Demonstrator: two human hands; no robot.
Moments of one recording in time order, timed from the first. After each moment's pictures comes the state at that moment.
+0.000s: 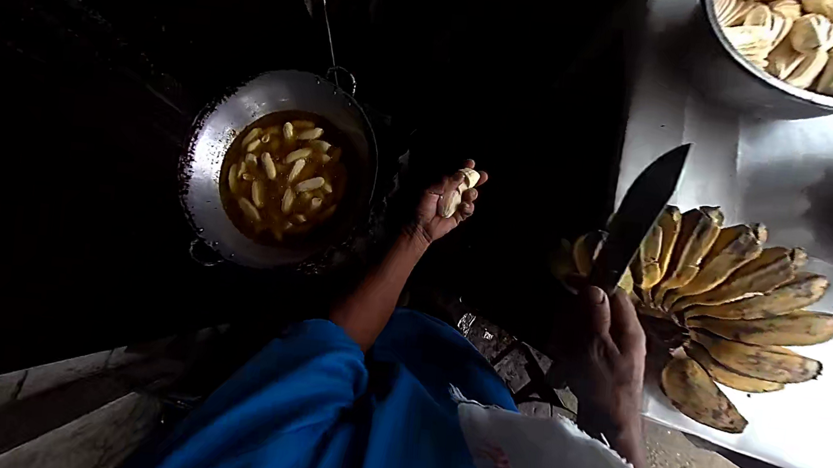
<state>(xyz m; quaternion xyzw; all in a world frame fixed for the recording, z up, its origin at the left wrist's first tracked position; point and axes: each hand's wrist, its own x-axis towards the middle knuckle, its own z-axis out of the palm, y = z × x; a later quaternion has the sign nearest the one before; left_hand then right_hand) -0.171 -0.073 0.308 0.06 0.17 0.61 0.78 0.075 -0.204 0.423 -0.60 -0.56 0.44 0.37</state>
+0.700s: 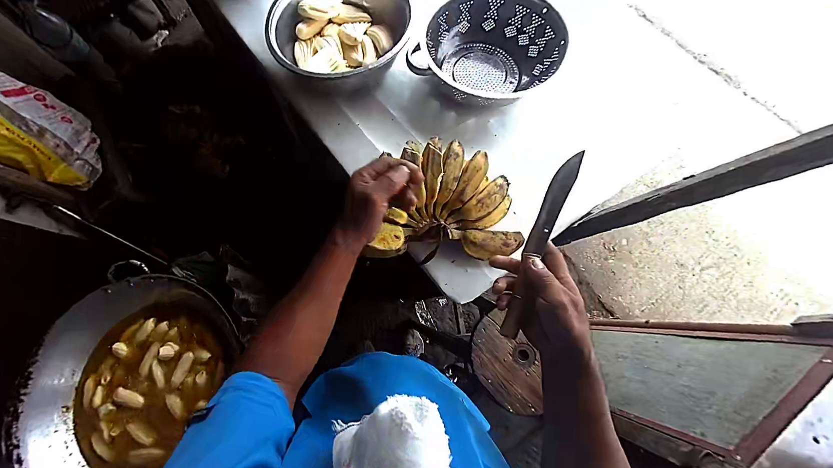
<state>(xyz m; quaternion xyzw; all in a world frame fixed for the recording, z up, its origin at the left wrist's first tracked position) 0.047 -0.044 0.429 0.60 0.20 0.34 0.70 0.205 -0.304 0.411 -0.58 -0.15 0.44 0.68</state>
